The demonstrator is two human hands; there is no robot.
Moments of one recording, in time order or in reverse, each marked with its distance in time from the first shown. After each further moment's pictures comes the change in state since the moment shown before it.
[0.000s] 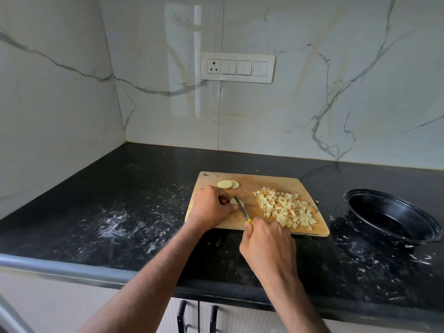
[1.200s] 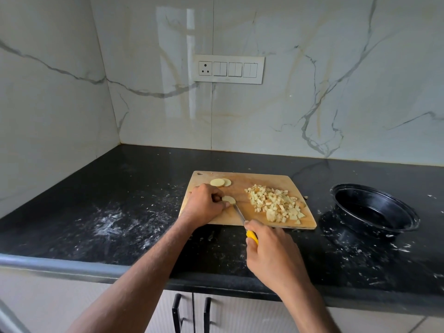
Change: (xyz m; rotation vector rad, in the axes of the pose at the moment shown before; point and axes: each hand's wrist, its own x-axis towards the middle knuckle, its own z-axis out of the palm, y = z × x) left_hand -0.002 0.004 -0.004 0.070 -0.028 0.039; right_hand -0.022 0.032 -0.026 0.201 -0.215 -0.097
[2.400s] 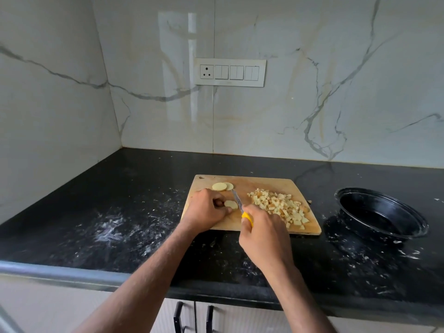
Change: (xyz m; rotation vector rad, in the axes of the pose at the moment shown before) left_hand -0.004 0.002 -0.003 -0.018 -0.009 0.039; right_hand 0.042 -0.011 0.012 0.040 0.181 0.031
